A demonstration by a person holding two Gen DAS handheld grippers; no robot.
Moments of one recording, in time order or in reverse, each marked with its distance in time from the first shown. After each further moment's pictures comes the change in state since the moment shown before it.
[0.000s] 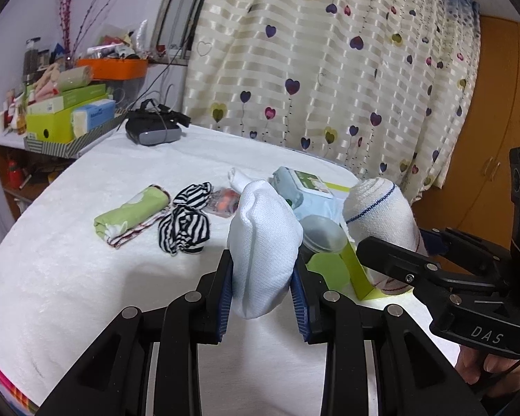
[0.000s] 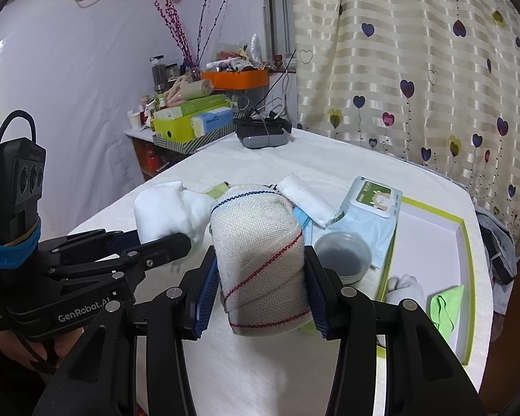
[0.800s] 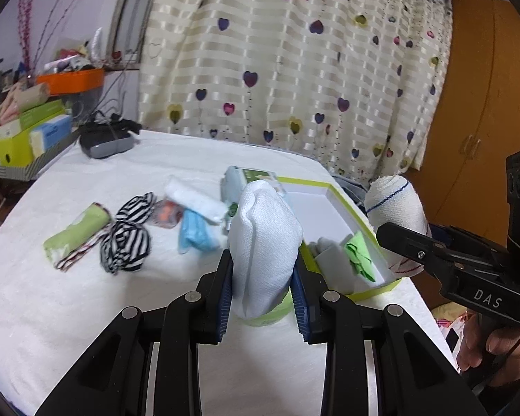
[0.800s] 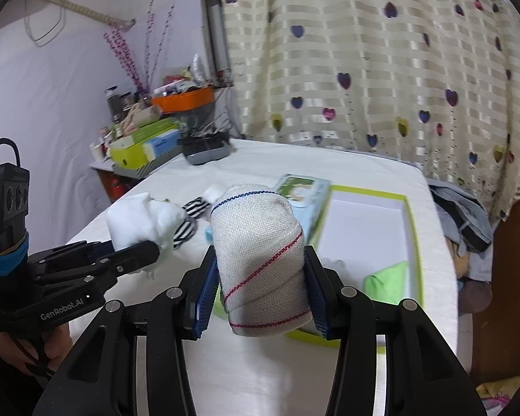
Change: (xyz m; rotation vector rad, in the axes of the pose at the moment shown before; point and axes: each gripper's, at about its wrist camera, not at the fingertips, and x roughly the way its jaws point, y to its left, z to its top) left arm 0.028 -0.060 0.011 0.099 0.026 -0.089; right arm -0.040 -0.083 -0.015 0.162 -0.053 -0.129
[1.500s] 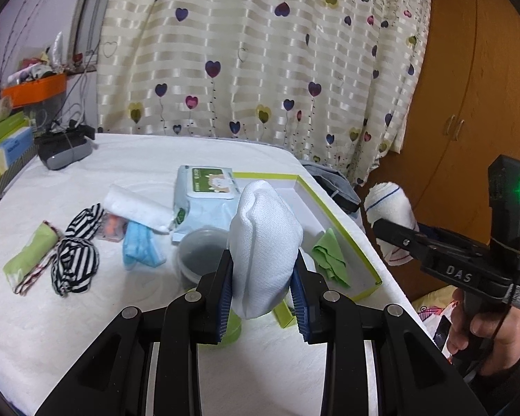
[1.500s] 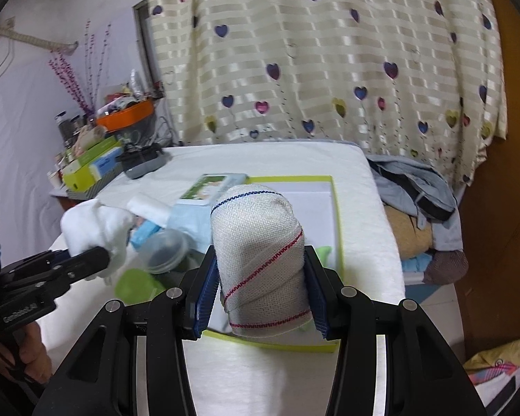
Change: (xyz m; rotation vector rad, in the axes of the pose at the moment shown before) left arm 0.041 -0.047 0.015 0.067 0.048 -0.073; right arm 0.003 -0.089 -0.011 0.150 0.013 -0.134
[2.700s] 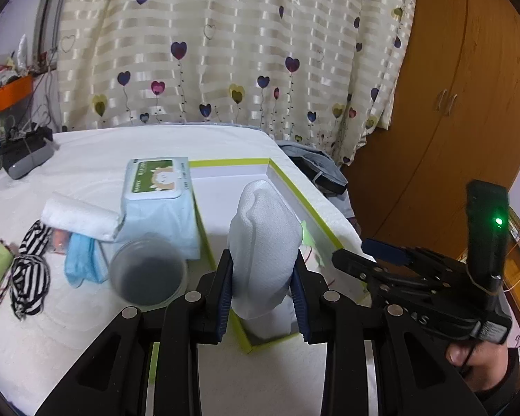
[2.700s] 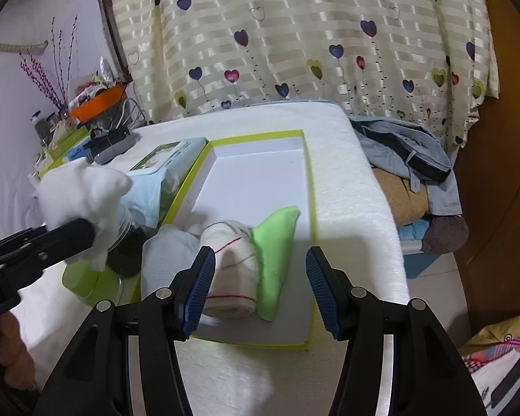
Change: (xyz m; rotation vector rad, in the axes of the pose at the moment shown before) left arm 0.062 -0.040 0.014 0.059 0.087 -0.050; right arm 0.040 -0.038 -0.022 0.076 0.084 -0.039
